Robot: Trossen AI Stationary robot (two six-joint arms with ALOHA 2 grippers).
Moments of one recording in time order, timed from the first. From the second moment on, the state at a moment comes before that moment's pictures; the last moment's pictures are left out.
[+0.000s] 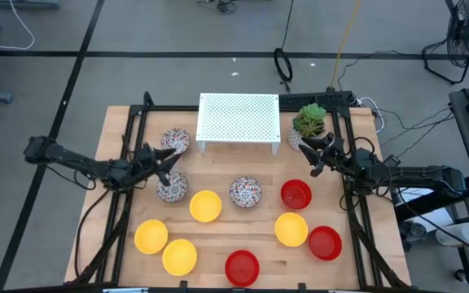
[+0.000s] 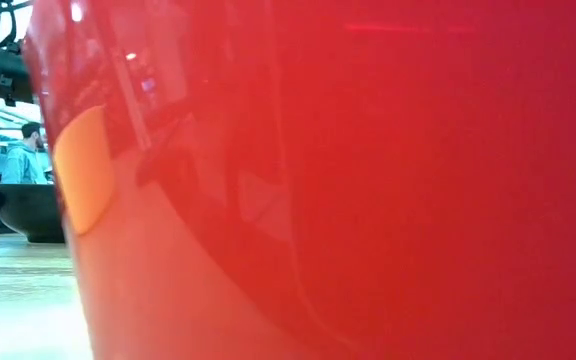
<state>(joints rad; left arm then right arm) -0.25 0.47 0.02 0.52 -0.80 -0.18 -0.18 0.41 0.02 0.58 0.29 0.25</state>
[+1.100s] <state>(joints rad) 0.10 0.90 0.43 -0.47 -0.45 -0.24 -0.18 0.41 0.02 0.58 0.29 0.25</state>
